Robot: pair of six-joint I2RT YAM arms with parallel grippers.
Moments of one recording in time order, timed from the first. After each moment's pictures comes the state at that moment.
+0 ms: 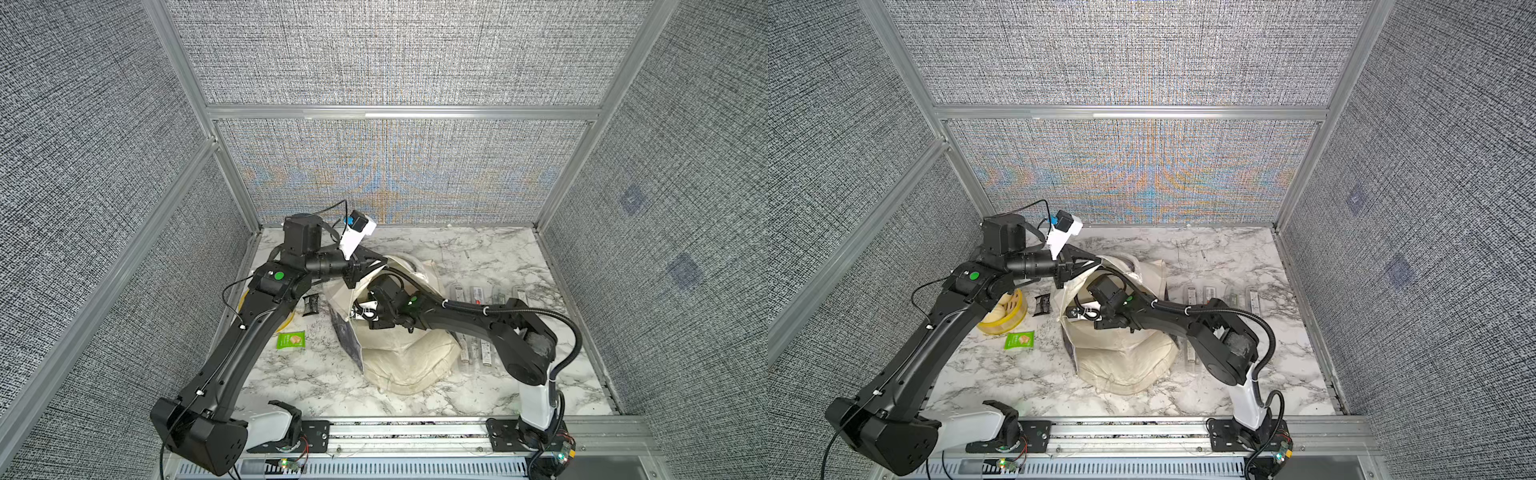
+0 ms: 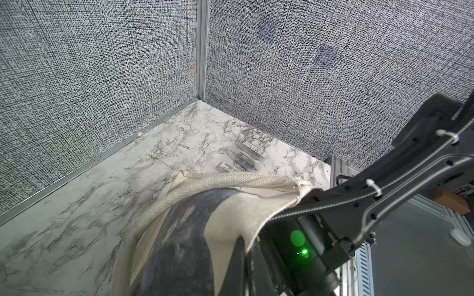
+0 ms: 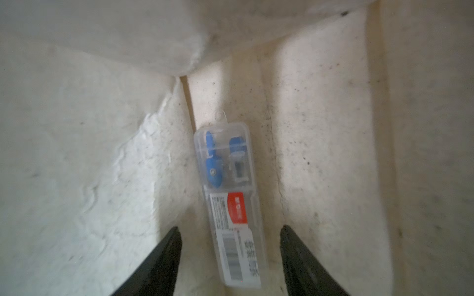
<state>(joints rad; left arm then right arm) -0.41 1.27 1.38 -0.56 0.82 0.10 0.93 2.01 1.40 -0.23 0.05 -0.86</state>
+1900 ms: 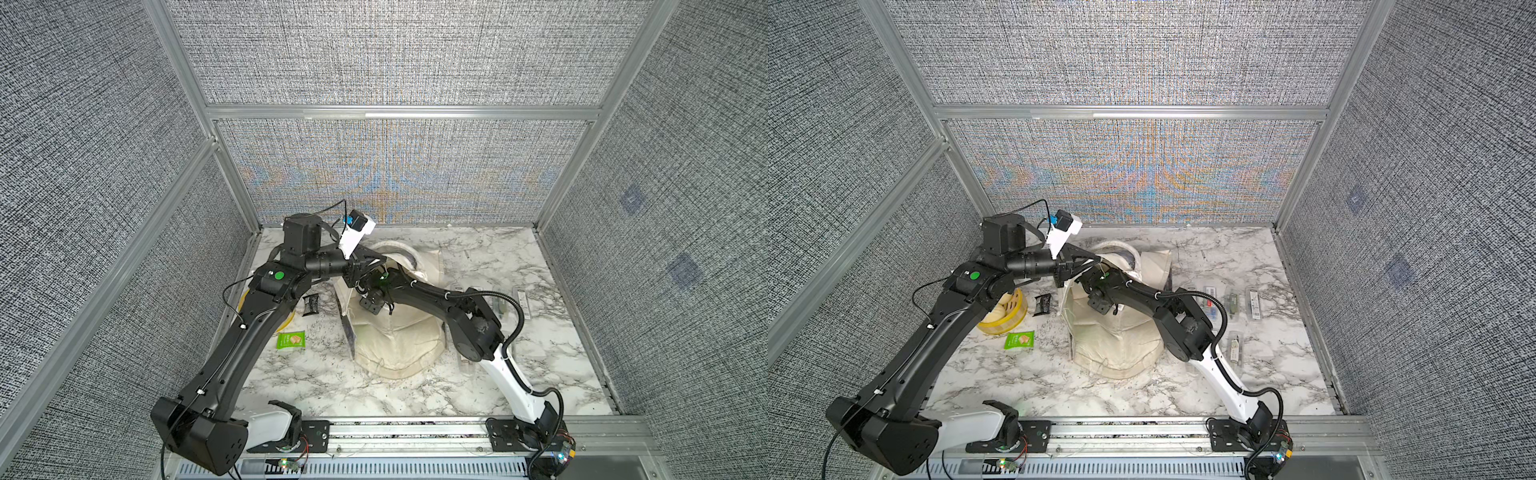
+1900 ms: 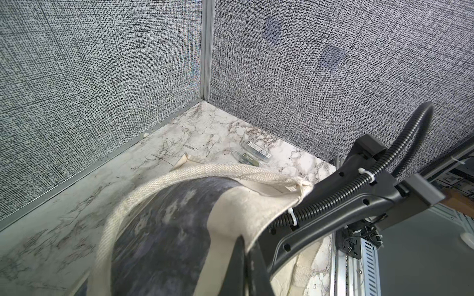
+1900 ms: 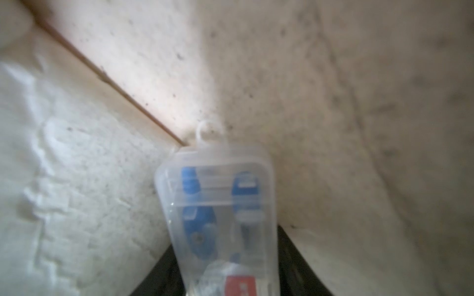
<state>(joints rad) -0.41 1.27 1.38 -0.55 0.80 0.10 0.87 2.42 2.04 -0.80 0.23 -0.20</state>
